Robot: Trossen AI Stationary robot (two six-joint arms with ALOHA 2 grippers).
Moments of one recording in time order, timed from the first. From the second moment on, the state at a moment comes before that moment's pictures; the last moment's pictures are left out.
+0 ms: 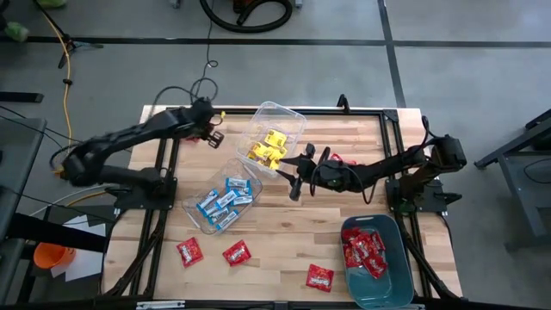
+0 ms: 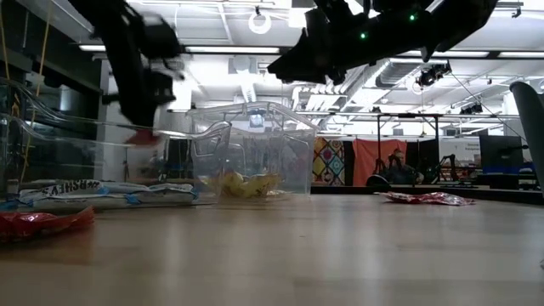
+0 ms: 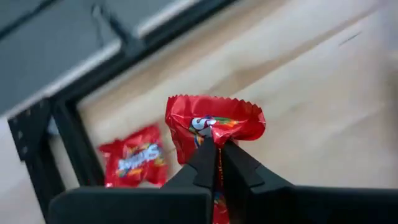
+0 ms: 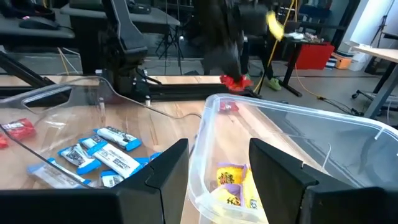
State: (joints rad) left arm 0.69 1.21 0.83 -0.73 -0.34 -0.23; right arm 0.07 1.59 0.76 0.68 0.41 -0.07
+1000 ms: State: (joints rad) left arm -0.13 1.08 0.84 -0.17 -0.01 -0.03; right arm 0.21 1.57 0.76 0.84 0.24 -0.22
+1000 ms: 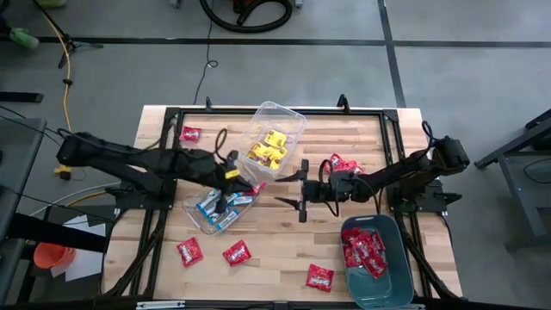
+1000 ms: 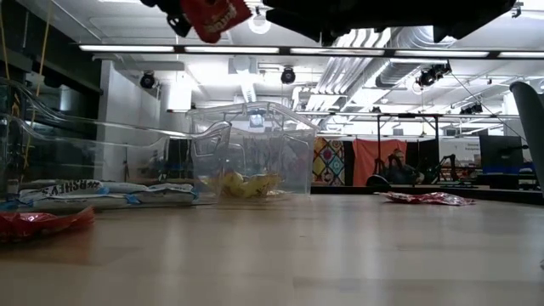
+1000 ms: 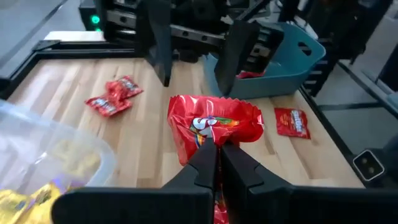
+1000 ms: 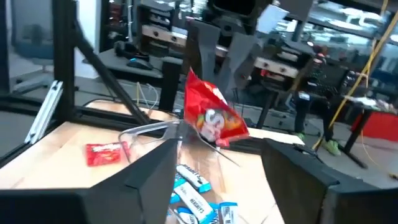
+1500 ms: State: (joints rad) left arm -0.14 1.19 0.84 -0.03 0.02 -0.02; right arm 0.24 1.58 0.76 0.82 0.24 -0.38
